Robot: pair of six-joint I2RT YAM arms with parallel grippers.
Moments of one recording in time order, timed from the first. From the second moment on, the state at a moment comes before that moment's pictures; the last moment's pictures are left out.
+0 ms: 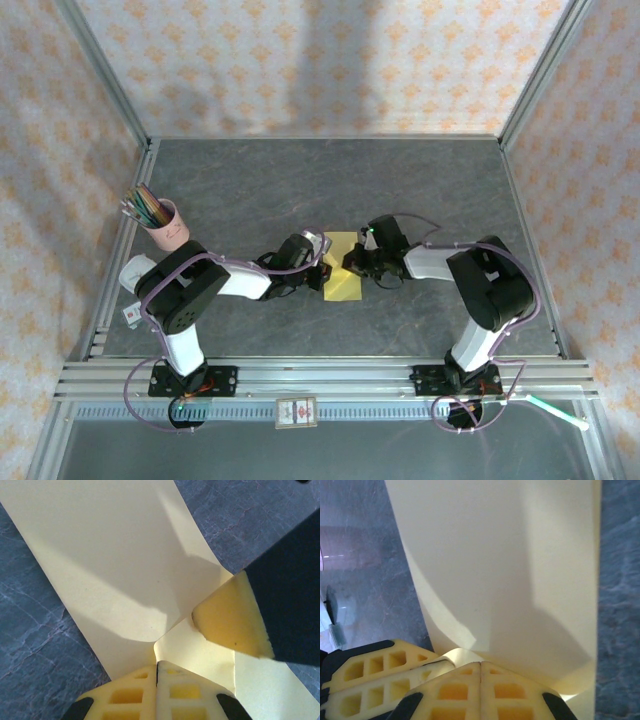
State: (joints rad) left arm -0.69 1.79 0.70 0.35 0.18 -0.38; right arm 0.50 1.72 0.74 0.06 -0.49 0.82
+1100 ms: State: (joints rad) left arm -0.69 1.79 0.71 0.35 0.18 -0.38; right arm 0.39 1.62 0.73 0.01 -0.51 0.74
